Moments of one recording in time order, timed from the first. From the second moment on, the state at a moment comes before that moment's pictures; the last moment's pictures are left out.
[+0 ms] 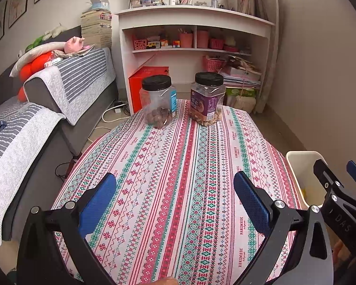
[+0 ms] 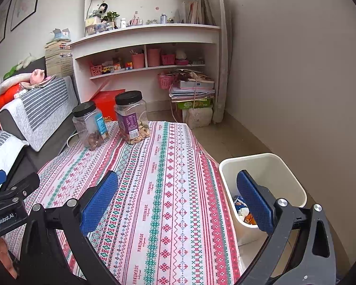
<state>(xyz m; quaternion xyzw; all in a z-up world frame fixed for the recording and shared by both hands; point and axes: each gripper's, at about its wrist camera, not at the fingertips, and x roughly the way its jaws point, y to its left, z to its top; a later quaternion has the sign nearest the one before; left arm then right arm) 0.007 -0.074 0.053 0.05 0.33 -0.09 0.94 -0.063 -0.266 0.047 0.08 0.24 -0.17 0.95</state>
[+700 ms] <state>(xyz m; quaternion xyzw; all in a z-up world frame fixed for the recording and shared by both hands) 0.005 -0.081 0.048 0.05 0.34 -0.09 0.93 -0.066 -0.276 0.042 0.08 0.25 -0.18 0.95</state>
